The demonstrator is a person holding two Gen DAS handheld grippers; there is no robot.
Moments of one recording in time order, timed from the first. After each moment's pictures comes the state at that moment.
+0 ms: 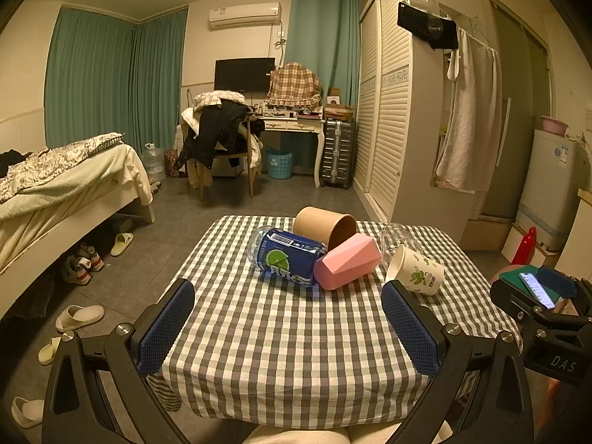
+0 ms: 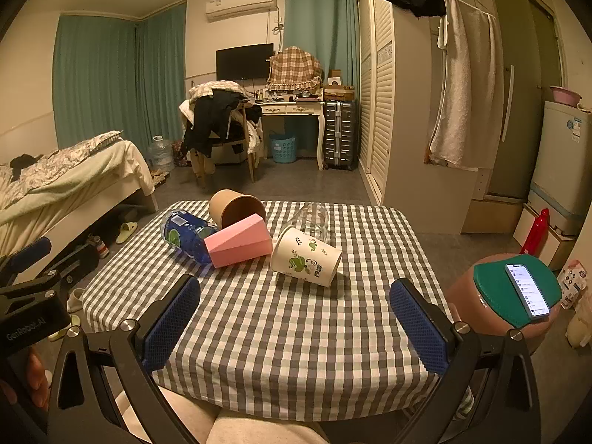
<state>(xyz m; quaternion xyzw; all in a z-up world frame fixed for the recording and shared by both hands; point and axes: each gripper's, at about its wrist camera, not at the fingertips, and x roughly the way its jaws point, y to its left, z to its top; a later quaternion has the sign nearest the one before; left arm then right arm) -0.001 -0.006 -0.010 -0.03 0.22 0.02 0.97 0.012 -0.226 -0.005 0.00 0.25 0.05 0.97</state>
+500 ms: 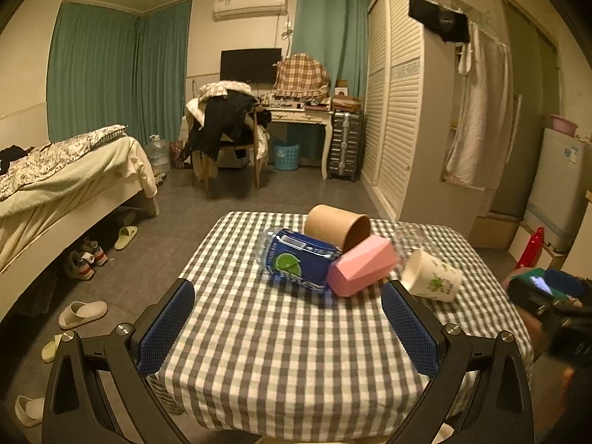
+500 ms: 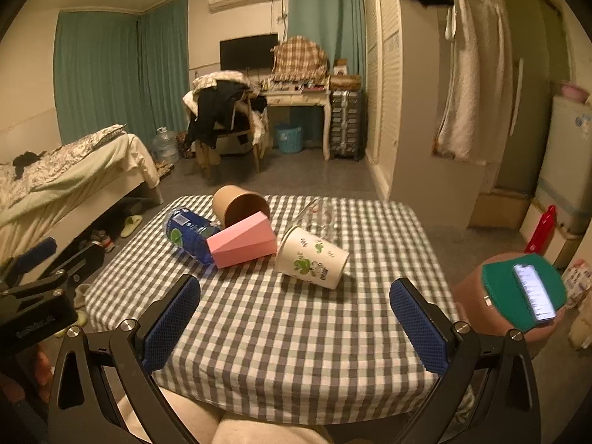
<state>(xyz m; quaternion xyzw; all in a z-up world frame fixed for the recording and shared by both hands) 0.036 0.007 -0.008 -0.03 0.25 0.04 0.97 0.045 -0.230 0.001 0.01 0.29 0.08 0.95</state>
